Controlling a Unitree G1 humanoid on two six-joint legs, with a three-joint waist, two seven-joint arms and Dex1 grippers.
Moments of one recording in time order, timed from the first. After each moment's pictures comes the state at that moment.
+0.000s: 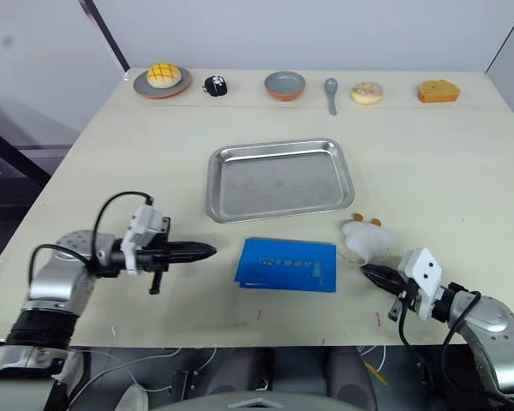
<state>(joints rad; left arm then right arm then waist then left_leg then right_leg) -0.25 0.78 0.05 0.13 -0.48 0.17 -1.50 0.28 -0.66 -0.12 -0.31 0.40 0.10 0.98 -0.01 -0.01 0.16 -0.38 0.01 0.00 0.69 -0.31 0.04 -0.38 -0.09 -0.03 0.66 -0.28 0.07</state>
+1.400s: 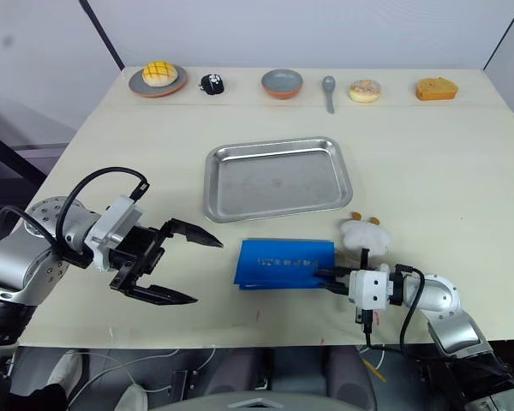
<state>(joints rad) -0.30 1.04 -0.09 -0.17 -0.75 0.21 -1.57 -0.04 -0.59 0.20 0.00 0.10 -0.49 1.05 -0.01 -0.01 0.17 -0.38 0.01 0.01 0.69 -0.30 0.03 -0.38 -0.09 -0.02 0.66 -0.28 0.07</state>
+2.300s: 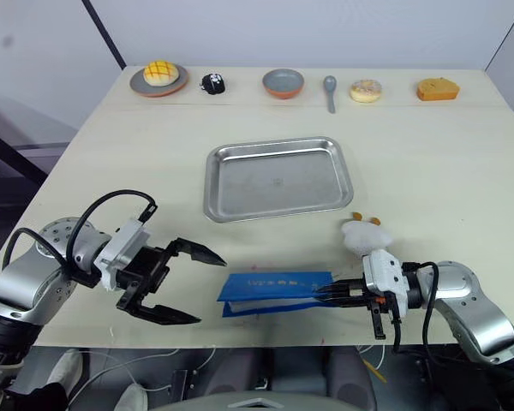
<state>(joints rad) -0.18 0.97 -0.09 -0.21 -0.69 0.17 -1.57 -0.04 -0.78 0.18 -0.34 0.58 0.20 1.20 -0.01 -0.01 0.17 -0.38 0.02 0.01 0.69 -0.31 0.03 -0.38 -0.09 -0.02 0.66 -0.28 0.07</state>
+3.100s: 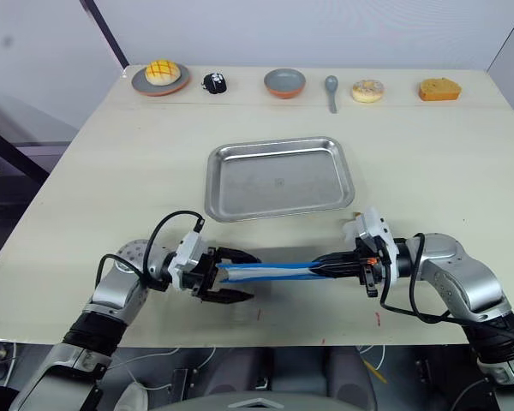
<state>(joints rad) -0.27 0.58 -0.18 0.20 -0.43 -0.09 -1.53 -0.25 -0.72 0.17 -0.22 0.66 0.47 1.25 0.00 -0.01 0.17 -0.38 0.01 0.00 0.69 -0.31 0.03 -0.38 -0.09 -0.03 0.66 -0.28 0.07</state>
